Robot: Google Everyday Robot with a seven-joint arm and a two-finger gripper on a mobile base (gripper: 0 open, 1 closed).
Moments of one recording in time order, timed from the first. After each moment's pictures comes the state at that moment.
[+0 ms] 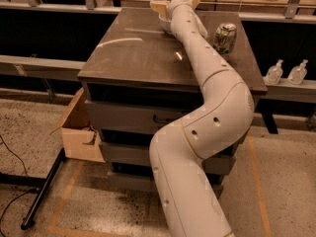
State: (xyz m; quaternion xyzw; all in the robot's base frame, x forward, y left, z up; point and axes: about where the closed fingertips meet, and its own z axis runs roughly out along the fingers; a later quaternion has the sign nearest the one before) arm 1.048 -0.091 0.957 -0.07 0.67 0.00 0.74
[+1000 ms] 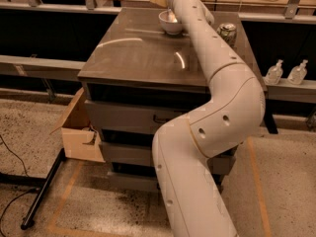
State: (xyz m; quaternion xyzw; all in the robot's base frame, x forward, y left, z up) arm 1.028 -0.082 1.001 -0.12 0.67 0.00 0.73
